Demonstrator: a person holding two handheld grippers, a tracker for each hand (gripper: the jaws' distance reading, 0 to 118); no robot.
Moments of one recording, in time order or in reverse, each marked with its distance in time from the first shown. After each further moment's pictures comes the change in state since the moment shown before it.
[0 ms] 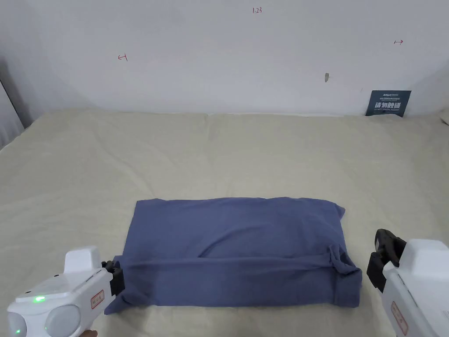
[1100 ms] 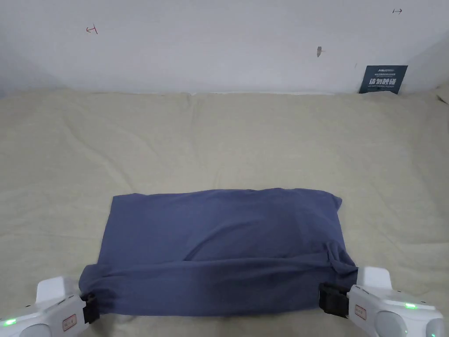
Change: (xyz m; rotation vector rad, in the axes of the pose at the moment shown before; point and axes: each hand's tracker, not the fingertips) left arm -0.025 -0.016 -0.073 -0.183 0.053 0.057; right arm 0.011 -0.115 -0.158 -0.670 0.011 -0.061
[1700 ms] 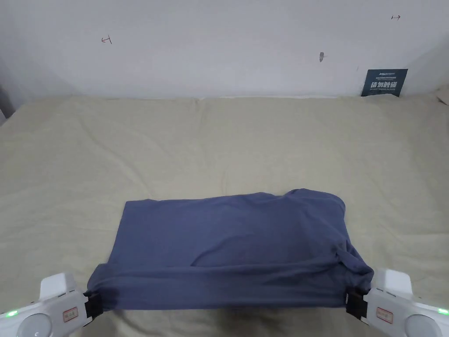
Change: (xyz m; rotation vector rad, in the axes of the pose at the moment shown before) left arm -0.031 -0.022 0.036 -0.015 -0.026 0.067; right arm 0.021 -0.041 0.074 0.018 0.144 -0.124
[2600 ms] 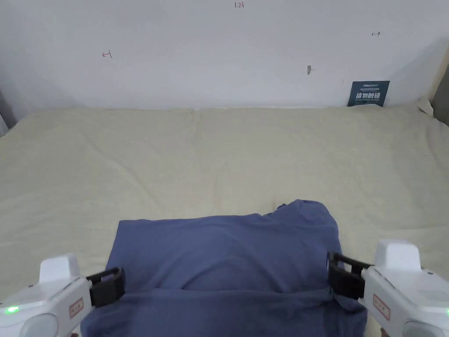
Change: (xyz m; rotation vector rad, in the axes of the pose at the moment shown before) left arm 0.057 -0.002 0.102 0.289 -0.011 -0.145; right arm -0.056 0.006 0.136 0.425 -0.078 0.210
